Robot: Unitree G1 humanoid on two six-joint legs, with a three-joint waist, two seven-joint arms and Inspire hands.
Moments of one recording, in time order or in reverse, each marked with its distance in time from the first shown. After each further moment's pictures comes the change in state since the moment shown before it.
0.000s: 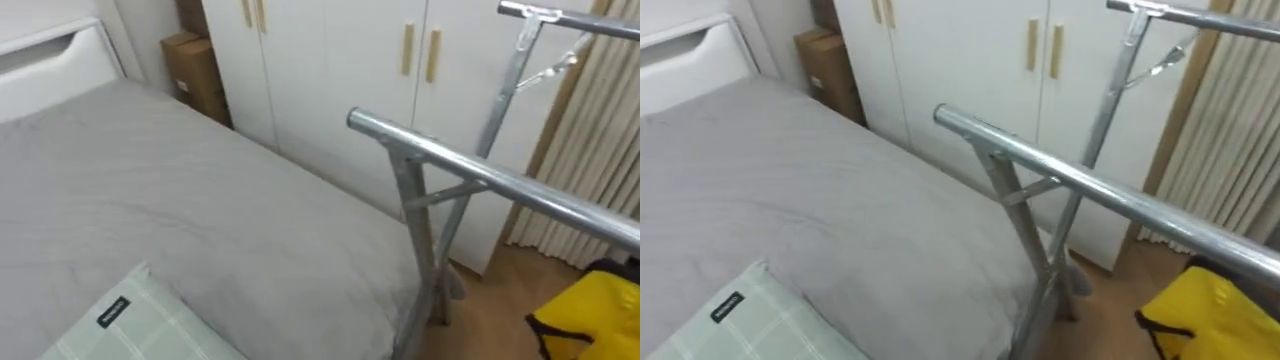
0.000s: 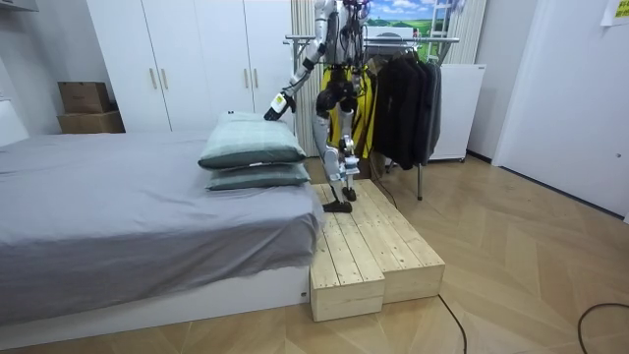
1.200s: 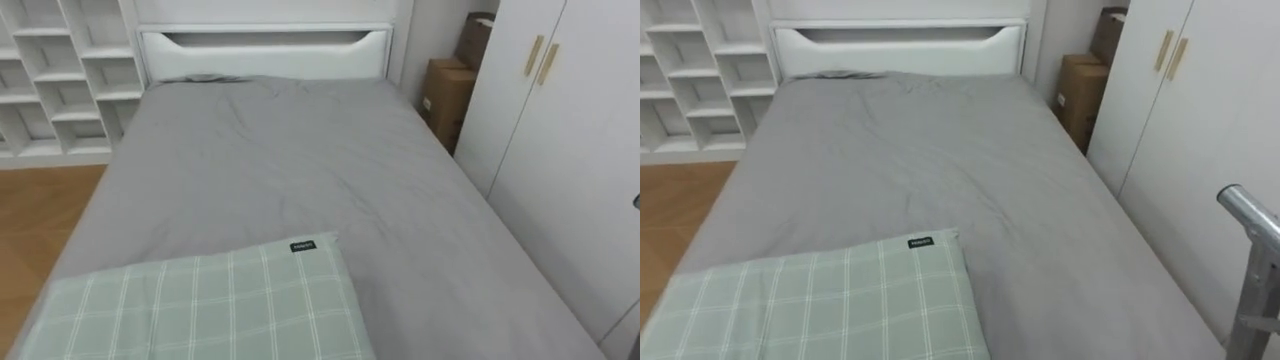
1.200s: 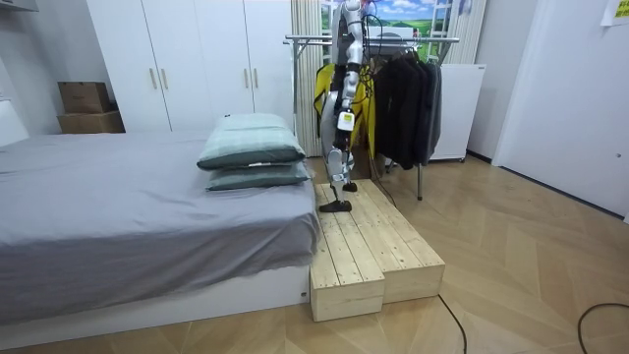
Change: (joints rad) left arm 0.163 -0.013 0.130 0.236 -0.046 0.134 0.033; right arm 0.037 0.053 0.038 0.015 0.001 0.051 0.086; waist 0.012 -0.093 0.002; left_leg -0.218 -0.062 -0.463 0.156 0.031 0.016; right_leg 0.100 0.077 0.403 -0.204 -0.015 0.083
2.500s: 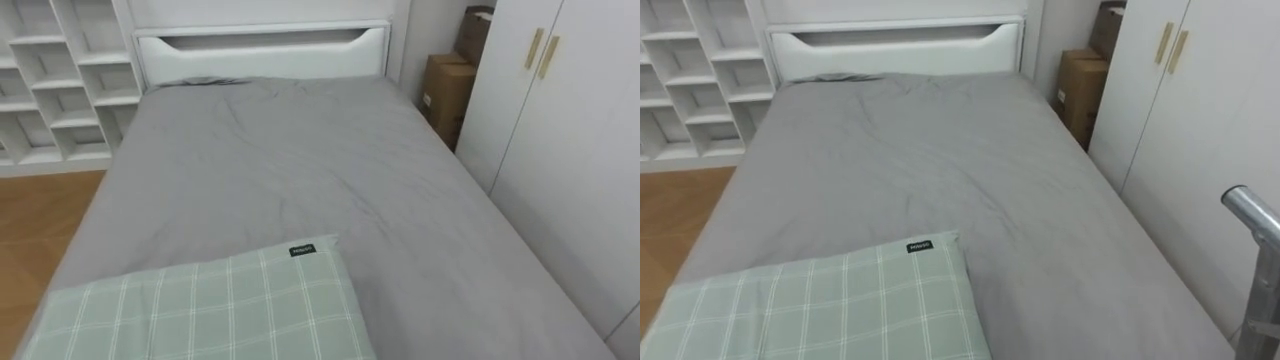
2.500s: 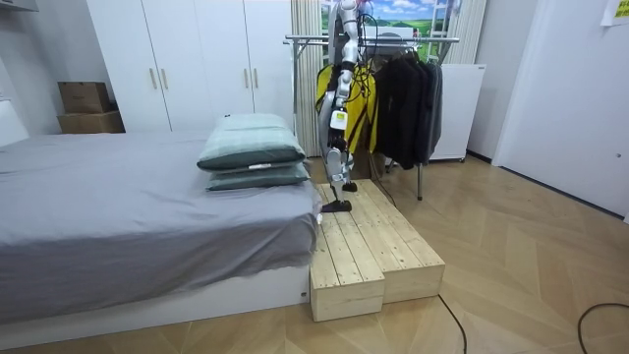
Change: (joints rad) left arm -0.016 0.010 -0.012 -0.039 0.062 0.035 -0.035; right arm 0.023 0.000 -0.031 -0.028 0.031 0.034 0.069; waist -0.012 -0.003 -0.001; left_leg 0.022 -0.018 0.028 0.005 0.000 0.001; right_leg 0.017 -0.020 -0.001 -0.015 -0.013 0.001
